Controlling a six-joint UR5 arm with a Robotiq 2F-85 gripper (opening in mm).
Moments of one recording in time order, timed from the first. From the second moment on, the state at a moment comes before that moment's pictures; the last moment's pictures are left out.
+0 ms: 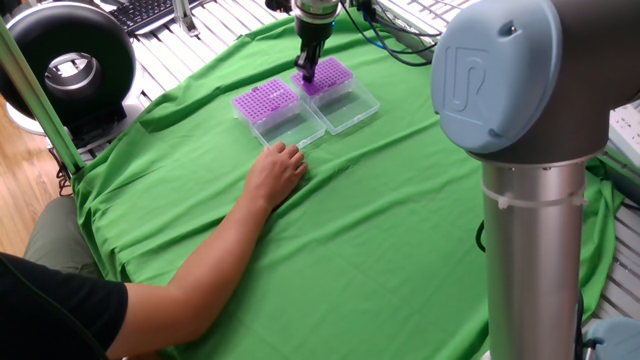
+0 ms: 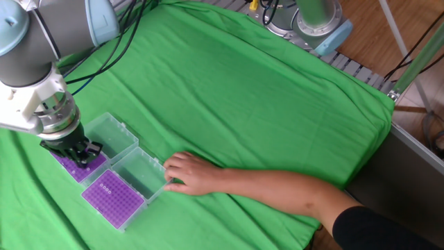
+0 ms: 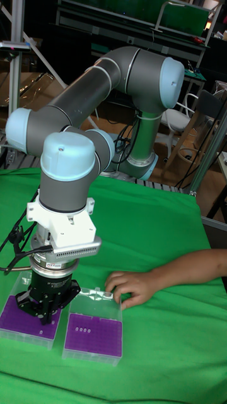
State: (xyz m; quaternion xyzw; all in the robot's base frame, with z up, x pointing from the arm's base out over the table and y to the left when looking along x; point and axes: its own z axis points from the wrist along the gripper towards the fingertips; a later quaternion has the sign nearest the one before) arm 0.732 -0.096 0.047 -0.23 0.97 0.00 0.05
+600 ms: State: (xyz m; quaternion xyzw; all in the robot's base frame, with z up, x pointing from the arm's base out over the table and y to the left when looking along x) arm 0.728 -0.095 0.070 -0.22 0.97 0.00 0.04
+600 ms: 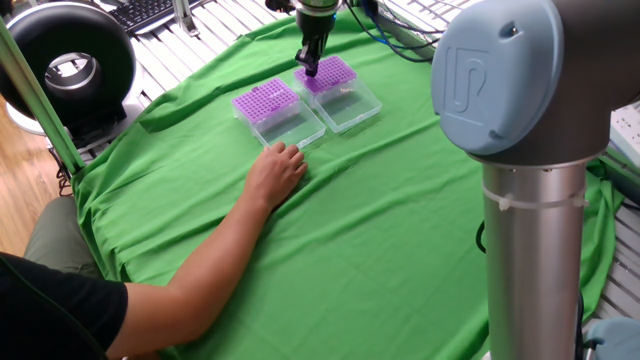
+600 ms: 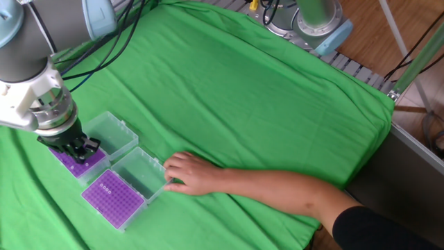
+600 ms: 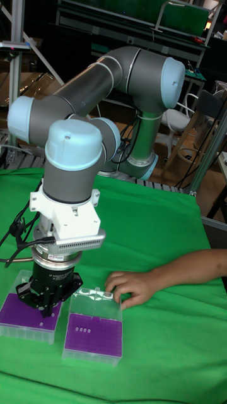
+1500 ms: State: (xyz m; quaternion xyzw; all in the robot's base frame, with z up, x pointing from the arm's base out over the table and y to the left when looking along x) arm 0.743 -0.084 0.071 -0.22 0.97 0.01 0.06
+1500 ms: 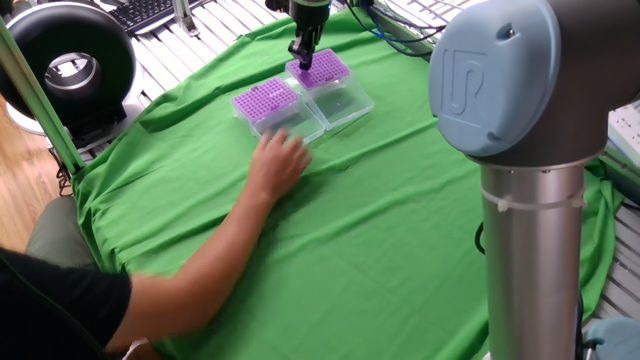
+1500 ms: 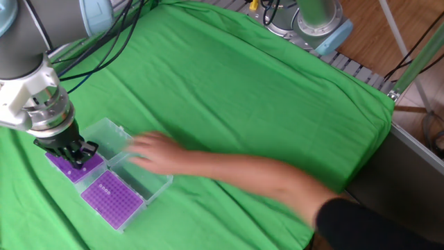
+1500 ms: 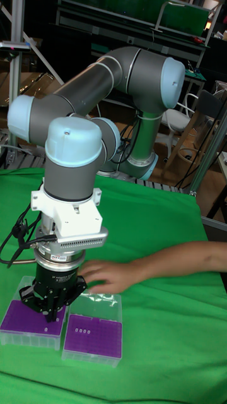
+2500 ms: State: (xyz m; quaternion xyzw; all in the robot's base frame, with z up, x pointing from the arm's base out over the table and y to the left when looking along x) arm 0.741 -0.089 0.076 -0.22 0.97 0.01 0.06
